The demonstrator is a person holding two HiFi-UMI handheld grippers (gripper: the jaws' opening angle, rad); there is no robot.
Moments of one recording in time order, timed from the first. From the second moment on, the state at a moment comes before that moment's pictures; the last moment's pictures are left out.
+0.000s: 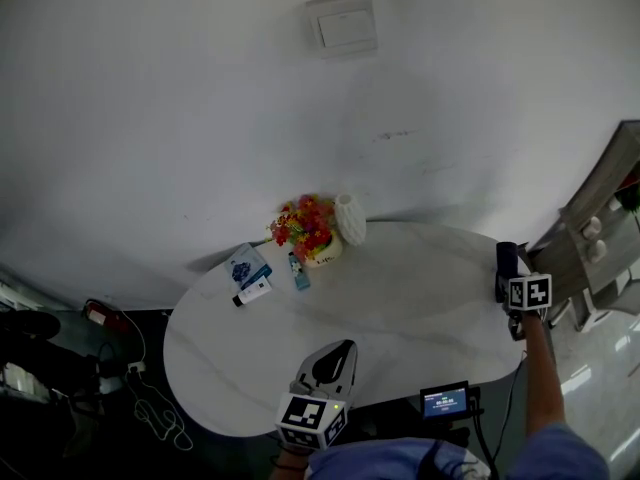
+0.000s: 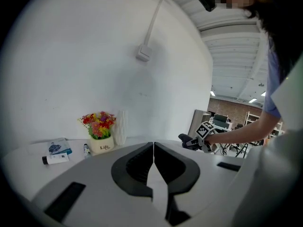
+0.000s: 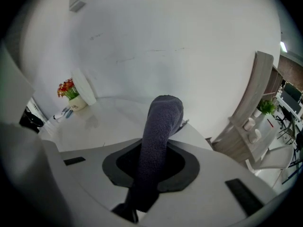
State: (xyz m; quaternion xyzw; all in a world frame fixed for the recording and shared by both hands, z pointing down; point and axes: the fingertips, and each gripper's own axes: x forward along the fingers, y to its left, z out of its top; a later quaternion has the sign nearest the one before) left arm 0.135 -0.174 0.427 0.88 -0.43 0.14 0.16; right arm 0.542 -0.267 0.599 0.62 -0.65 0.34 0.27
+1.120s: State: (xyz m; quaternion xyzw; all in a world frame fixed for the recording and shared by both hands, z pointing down) left arm -0.215 -0.115 0.440 0.80 -0.56 0.11 0.18; right arm -0.008 -0.256 0.524 0.37 -0.84 0.28 0.28
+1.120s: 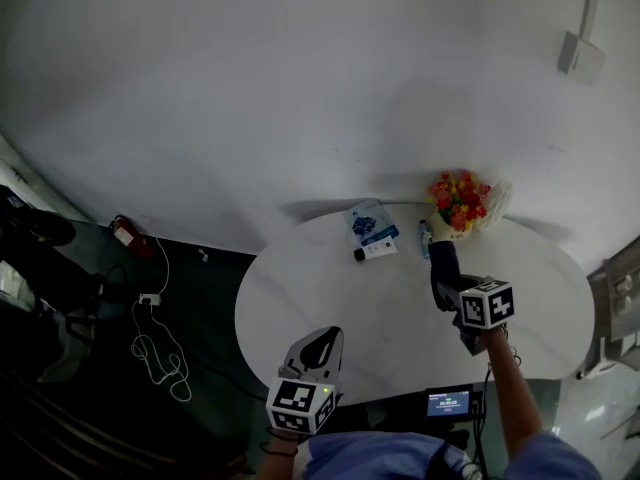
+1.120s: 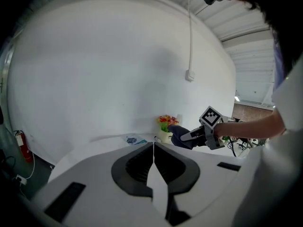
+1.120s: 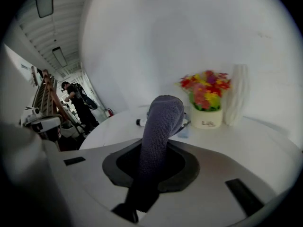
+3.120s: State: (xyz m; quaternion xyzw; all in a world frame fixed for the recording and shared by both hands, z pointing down) left arm -0.276 -0.118 0.485 0.81 -0.52 0.14 0.22; right arm -0.196 -0.184 0.635 0.27 -0.83 0.35 0.33
